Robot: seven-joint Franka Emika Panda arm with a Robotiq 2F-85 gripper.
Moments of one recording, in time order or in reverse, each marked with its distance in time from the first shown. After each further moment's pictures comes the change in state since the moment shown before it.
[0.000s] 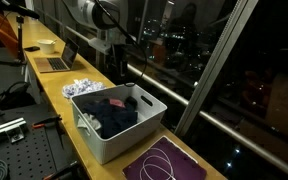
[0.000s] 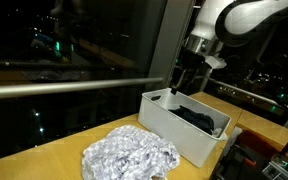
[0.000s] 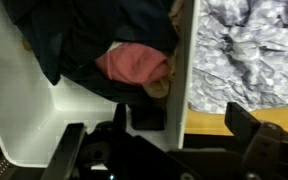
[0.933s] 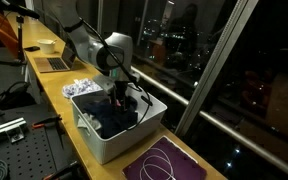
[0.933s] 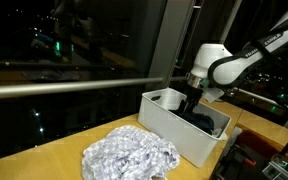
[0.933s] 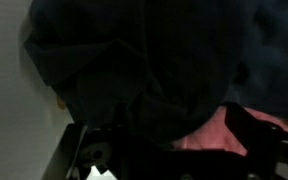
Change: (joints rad) arm -0.047 0.183 -0.107 -0.096 -0.093 0.205 0.011
